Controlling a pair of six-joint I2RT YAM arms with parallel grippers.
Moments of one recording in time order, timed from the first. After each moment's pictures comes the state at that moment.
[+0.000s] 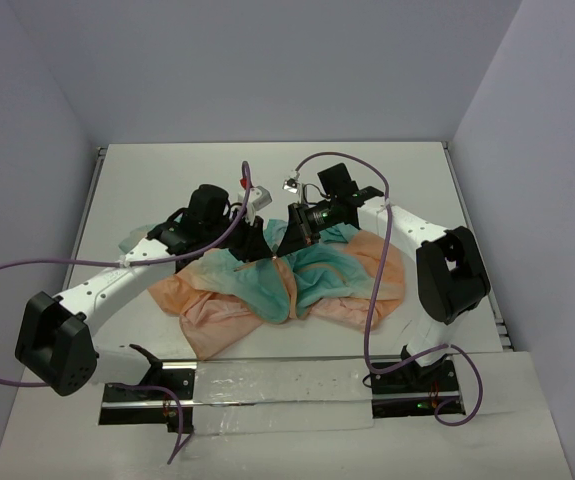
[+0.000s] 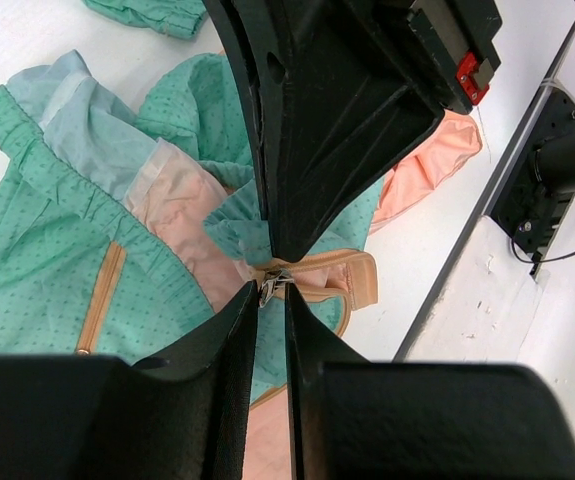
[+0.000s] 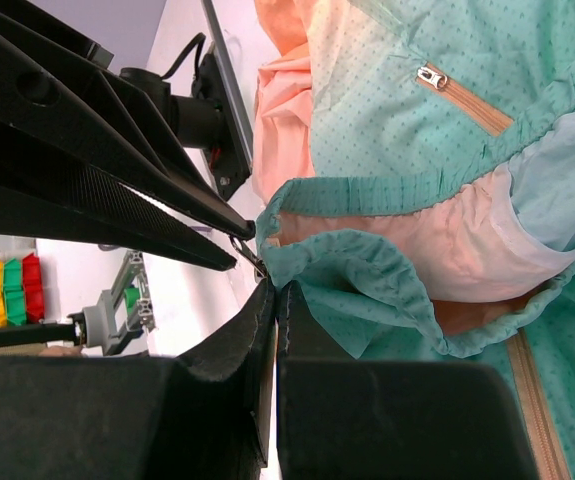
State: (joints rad) left arm -0.63 1.34 1.01 -0.31 0.49 -0.10; right arm 0.46 1.73 1.25 -0.44 -1.06 0.19
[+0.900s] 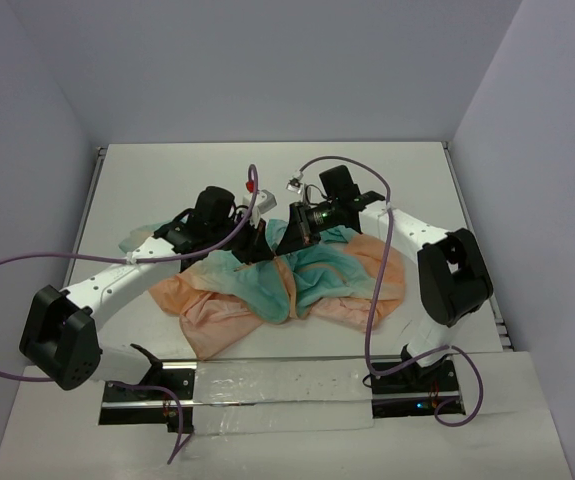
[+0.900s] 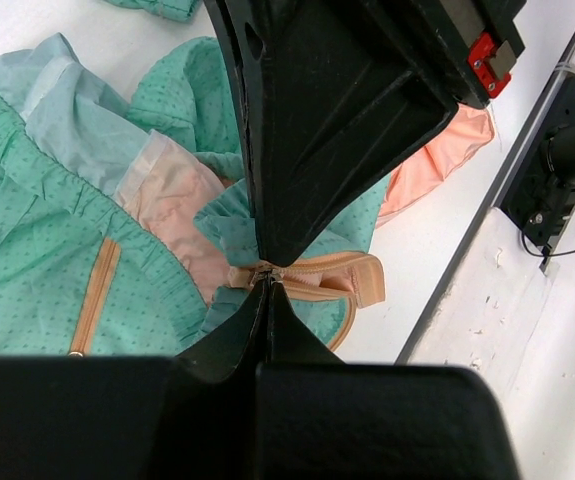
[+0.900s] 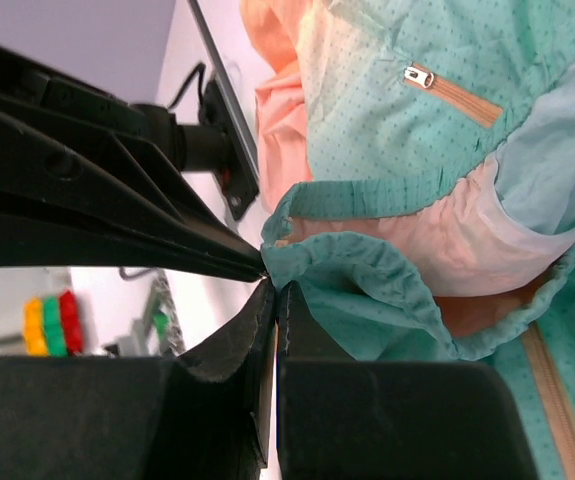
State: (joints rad) left arm -0.65 1.38 1.01 -0.31 0.48 -0.09; right arm 0.46 1.71 1.21 -0.35 -1.02 0.36
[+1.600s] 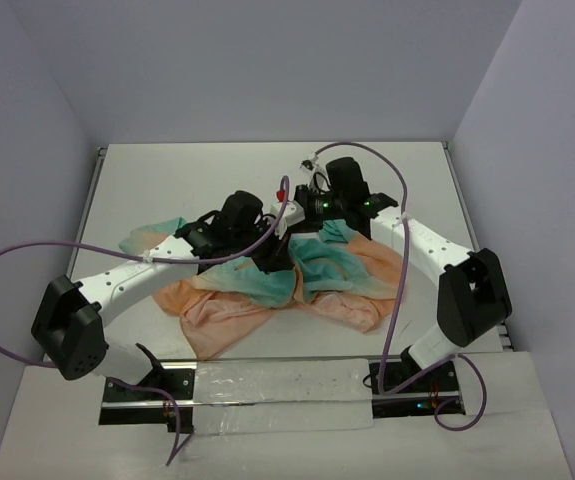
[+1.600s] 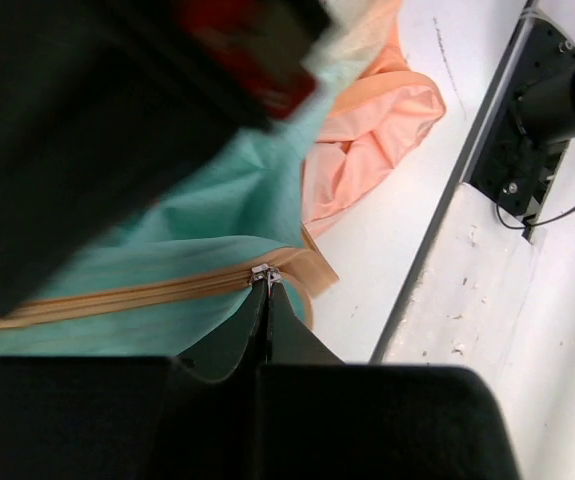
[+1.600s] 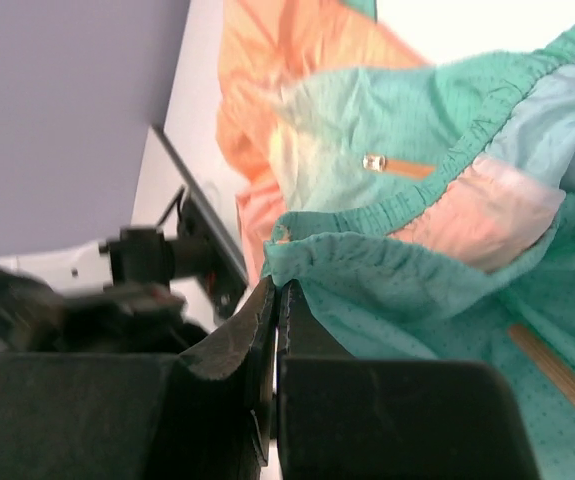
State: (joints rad) left arm -0.80 1.44 1.11 -0.36 0.44 -0.06; right arm 0.49 1.56 1.17 -0.22 -0.71 0.60
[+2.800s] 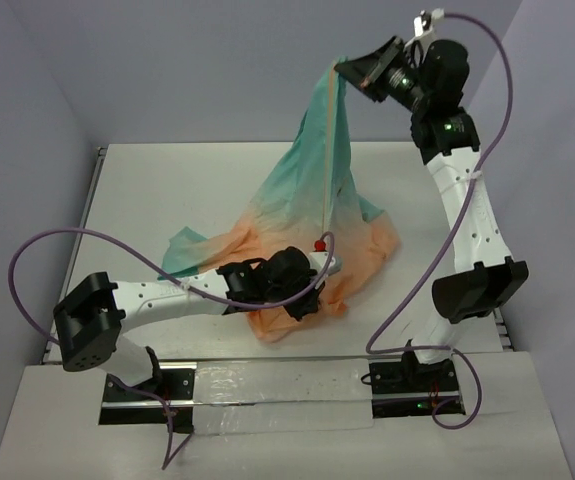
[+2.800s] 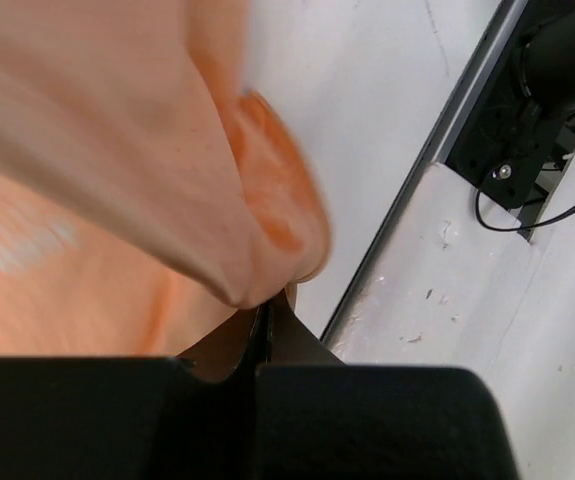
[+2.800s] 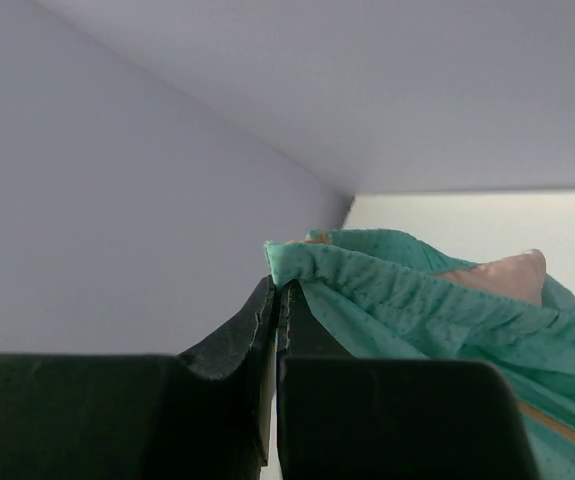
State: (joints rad) left arm -1.17 1.52 1.02 -0.24 0.12 -0.26; right arm 0.16 1.67 1.98 -0.26 -0.49 0.89
